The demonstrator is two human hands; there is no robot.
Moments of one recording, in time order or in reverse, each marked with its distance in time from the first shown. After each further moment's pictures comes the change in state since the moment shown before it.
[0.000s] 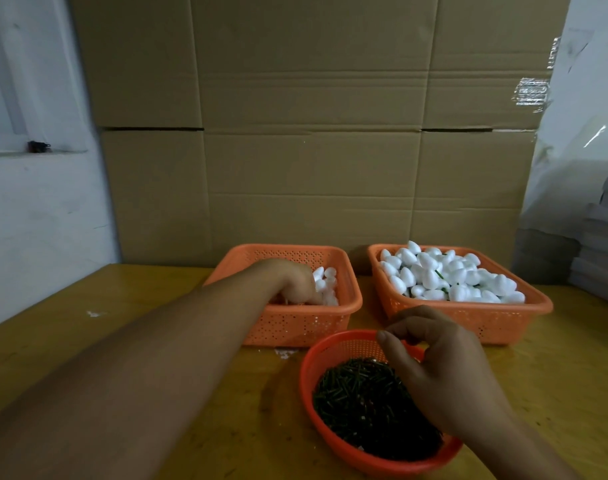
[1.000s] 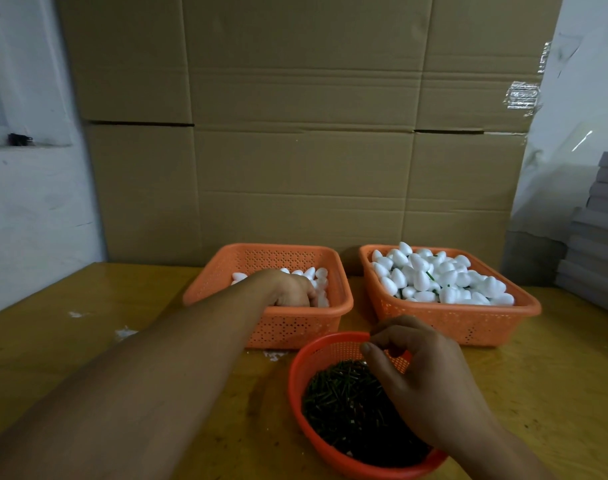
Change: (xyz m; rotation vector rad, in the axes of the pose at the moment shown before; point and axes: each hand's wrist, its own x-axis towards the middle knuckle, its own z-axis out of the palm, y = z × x) left_hand 0.027 -0.001 0.019 0.099 -0.059 0.074; right_hand -0.003 0.001 0.005 0.010 -0.040 0.004
